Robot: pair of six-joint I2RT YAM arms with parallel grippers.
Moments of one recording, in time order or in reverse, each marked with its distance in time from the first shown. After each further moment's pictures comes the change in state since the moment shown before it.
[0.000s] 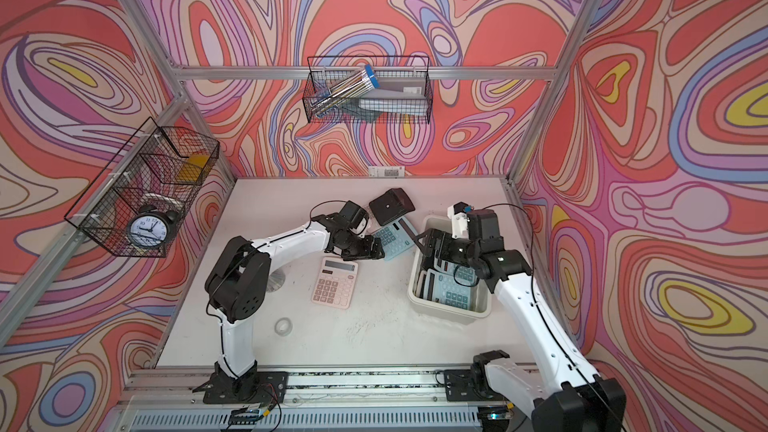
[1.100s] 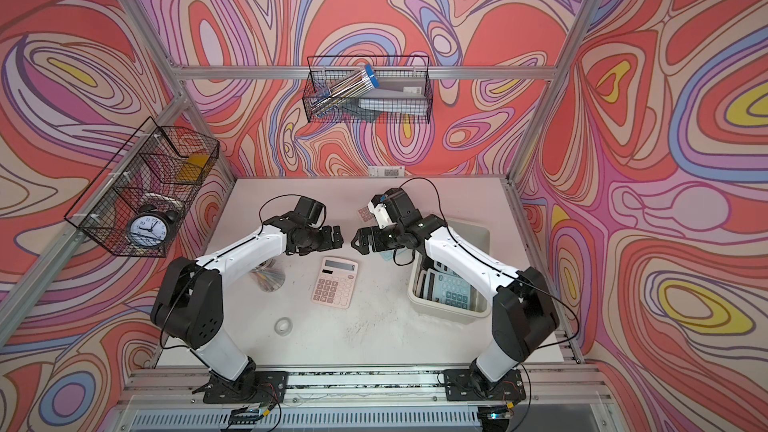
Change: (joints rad) left arm 0.209 -0.232 -0.225 0.014 -0.227 -0.007; right arm 0.420 0.560 0.364 0.074 0.101 -0.103
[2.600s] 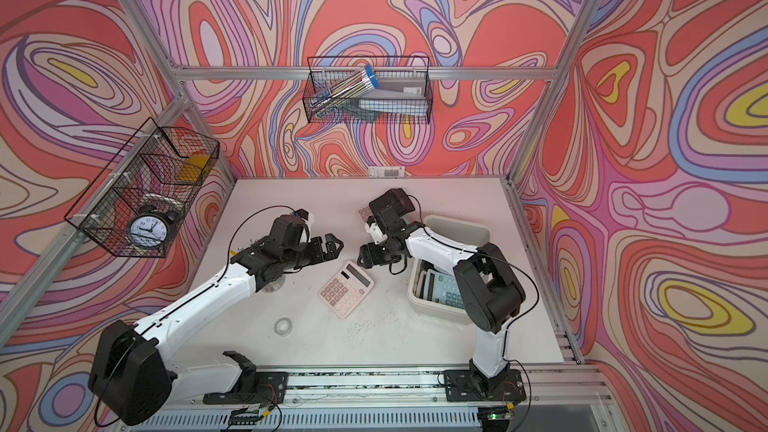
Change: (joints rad) left arm -0.079 -0.457 -0.299 0.162 0.045 -0.124; right arm 0.002 0.248 -0.016 0.018 -0.008 -0.048
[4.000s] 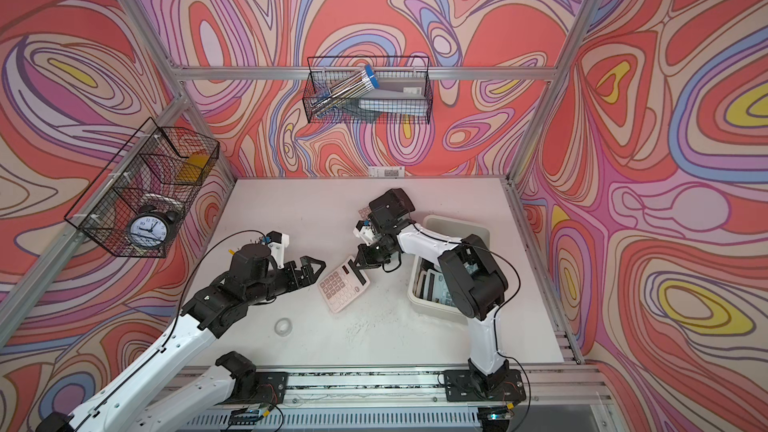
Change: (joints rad) left arm 0.000 -0.447 -0.177 -0.165 0.055 -0.093; right arm 0.000 0.090 0.079 -0.013 -0.263 0.013
